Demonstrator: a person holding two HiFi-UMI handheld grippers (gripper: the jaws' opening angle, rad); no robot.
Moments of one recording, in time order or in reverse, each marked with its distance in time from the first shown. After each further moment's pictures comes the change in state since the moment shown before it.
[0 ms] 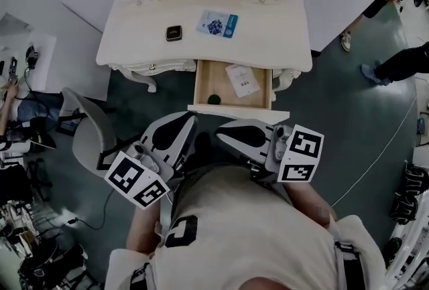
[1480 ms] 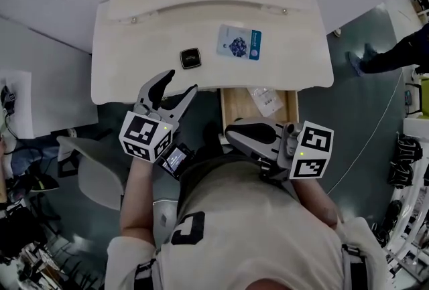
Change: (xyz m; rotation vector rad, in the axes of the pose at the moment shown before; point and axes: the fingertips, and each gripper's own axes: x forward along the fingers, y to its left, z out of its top) left arm 0.077 0.316 0.015 0.253 0.227 -0.010; right arm 0.166 -0.144 0.048 0.122 0.020 -0.209
